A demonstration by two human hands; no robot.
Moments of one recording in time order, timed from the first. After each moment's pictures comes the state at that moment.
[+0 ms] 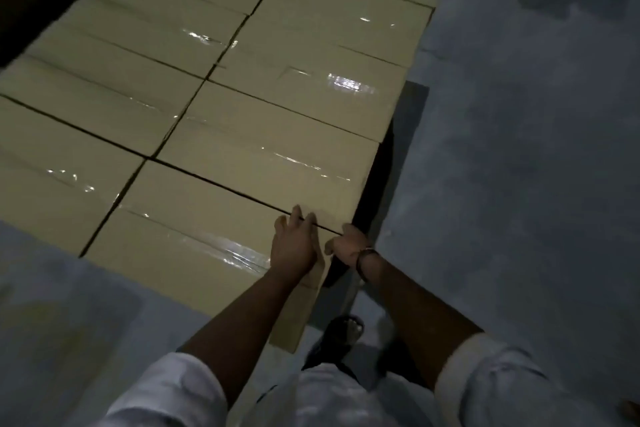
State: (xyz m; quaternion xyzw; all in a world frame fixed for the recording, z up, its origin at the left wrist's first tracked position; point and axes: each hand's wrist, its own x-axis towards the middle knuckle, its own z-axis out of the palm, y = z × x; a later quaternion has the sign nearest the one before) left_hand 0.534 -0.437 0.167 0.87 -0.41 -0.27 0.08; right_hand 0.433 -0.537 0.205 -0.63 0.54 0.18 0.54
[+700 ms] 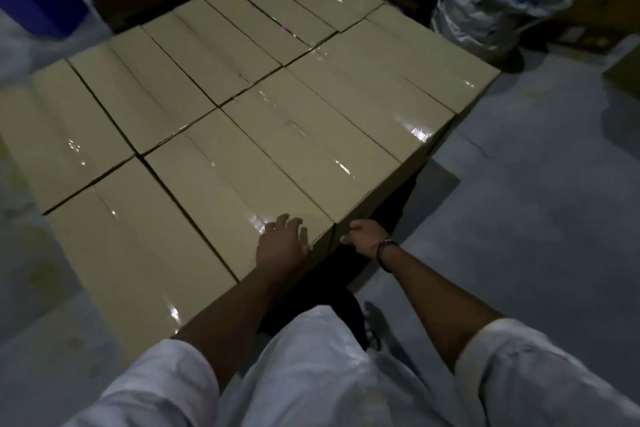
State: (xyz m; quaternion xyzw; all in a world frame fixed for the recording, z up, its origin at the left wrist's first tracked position) left_hand 0.495 -0.653 0.204 0.95 -0.21 -0.20 0.12; right_hand 0.431 -0.852 0.203 -0.78 0.35 0.26 0.45
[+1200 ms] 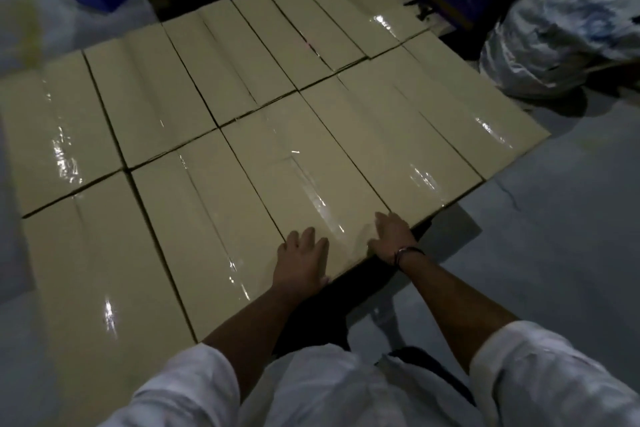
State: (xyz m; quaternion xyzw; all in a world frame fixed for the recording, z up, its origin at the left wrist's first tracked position) left_hand 0.563 -0.775 0.177 0.94 -0.27 -0.22 0.03; right_hand 0.556 -1.010 0.184 -0.88 0.24 0.28 0.29
